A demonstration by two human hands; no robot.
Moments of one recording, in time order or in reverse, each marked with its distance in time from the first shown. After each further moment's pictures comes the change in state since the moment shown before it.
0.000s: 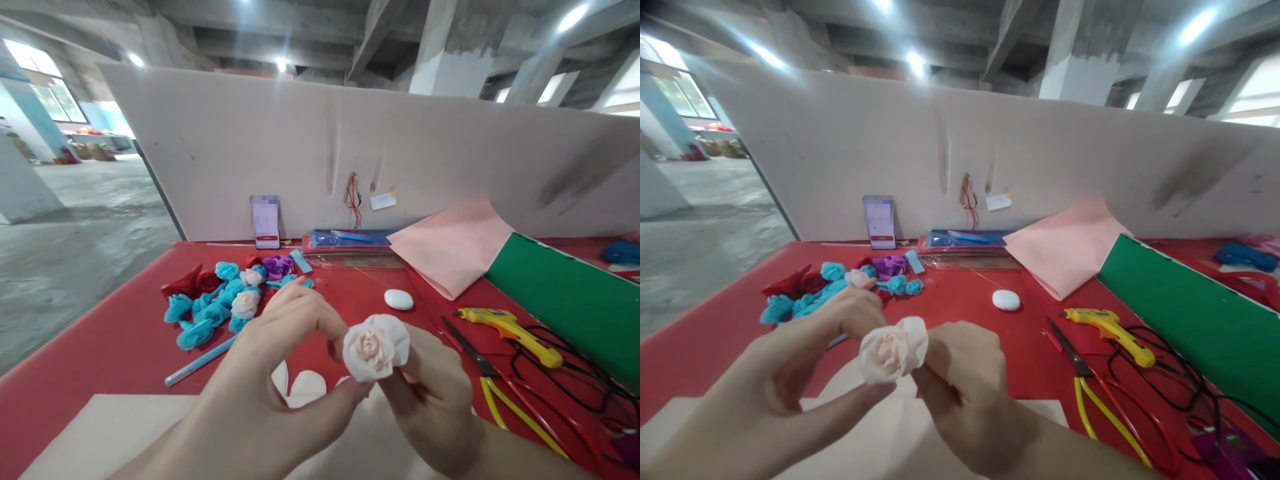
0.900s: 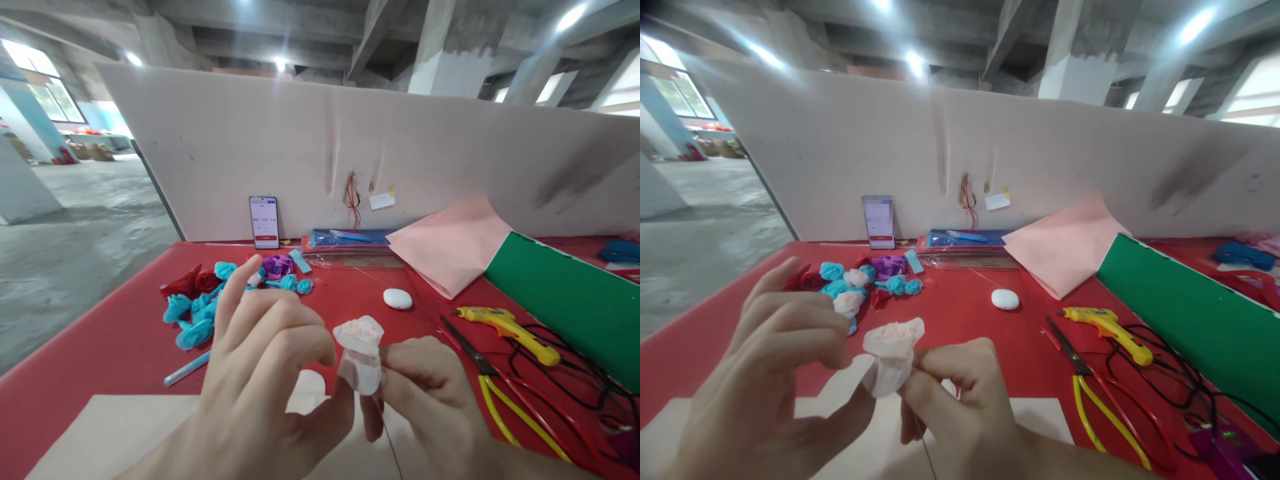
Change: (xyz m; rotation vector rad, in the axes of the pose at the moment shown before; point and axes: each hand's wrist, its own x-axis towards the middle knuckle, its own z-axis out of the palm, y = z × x) left_hand -0.003 -0.006 0.013 0.422 0.418 0.348; right_hand 0.001 -0.018 -0.004 0.484 -0.158 0.498
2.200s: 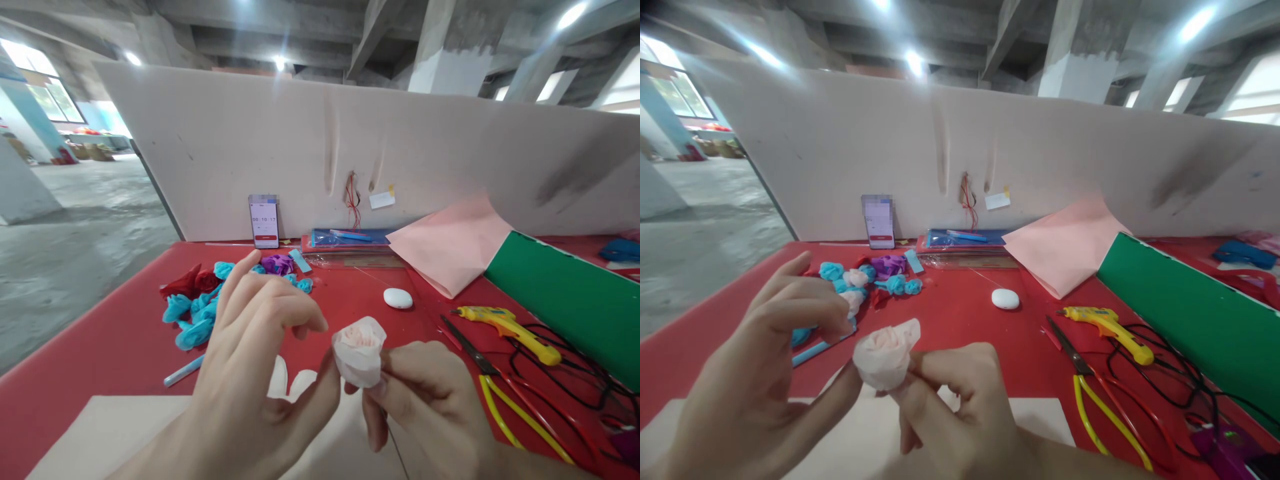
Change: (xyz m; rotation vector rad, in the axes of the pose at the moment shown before) left_hand 0.002 -0.005 -0.006 -0.086 -0.052 -0.069; right_hand -0.002 -0.004 0.001 -0.176 -0.004 -0.057
